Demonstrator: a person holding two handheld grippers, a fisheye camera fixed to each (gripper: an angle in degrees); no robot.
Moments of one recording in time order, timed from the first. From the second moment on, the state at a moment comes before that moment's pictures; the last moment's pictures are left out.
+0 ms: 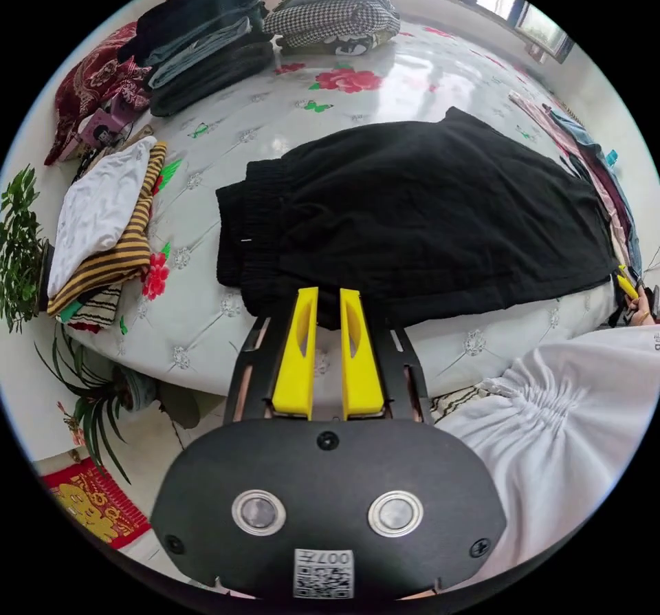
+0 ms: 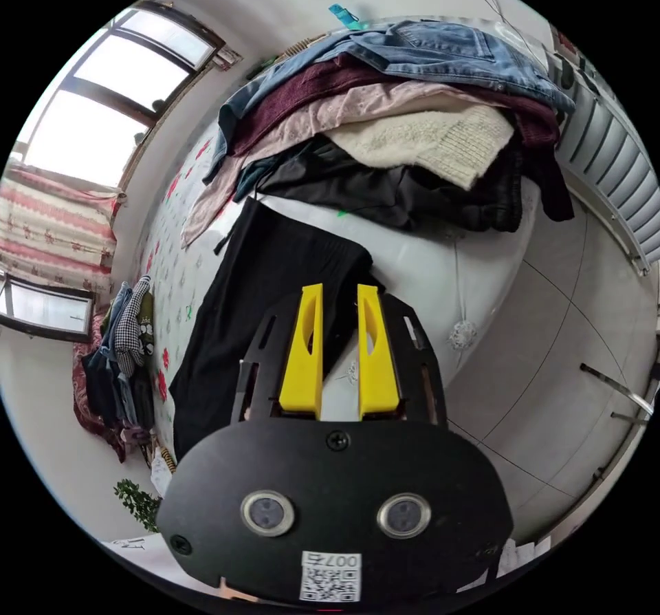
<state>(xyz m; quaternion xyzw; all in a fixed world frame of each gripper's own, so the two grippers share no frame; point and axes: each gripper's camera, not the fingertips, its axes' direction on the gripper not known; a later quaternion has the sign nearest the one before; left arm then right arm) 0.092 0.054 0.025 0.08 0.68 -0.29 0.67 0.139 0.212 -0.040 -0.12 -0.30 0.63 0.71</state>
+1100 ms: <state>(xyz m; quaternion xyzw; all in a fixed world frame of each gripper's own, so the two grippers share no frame) 0.079 0.193 0.206 0.01 0.80 -0.47 0.37 0.074 0.283 0.002 -0.01 -0.43 0.70 0.57</state>
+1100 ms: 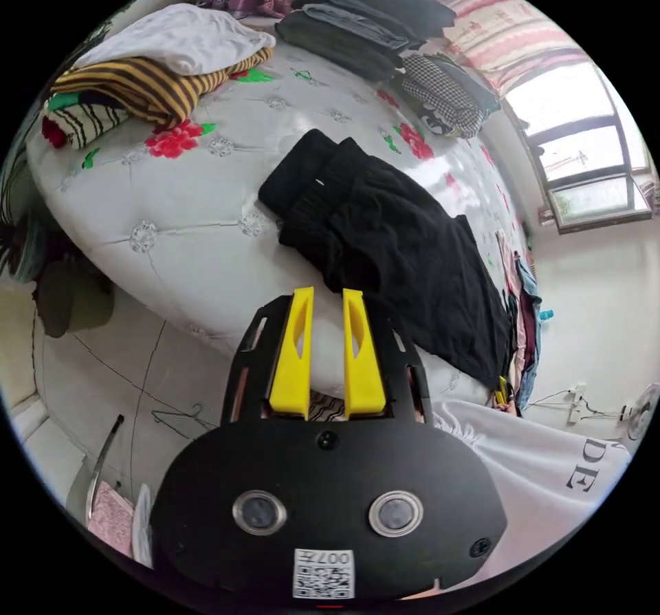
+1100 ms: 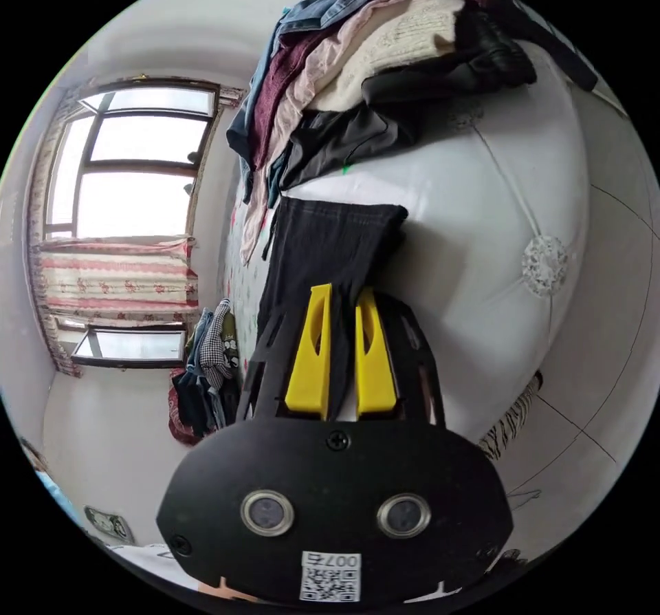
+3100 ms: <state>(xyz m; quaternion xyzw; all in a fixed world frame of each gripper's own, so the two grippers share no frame) -0.013 0.090 0.084 0.36 0.85 -0.17 0.35 -0.008 0.145 -0.053 -0.05 -0.61 0.32 0.72</state>
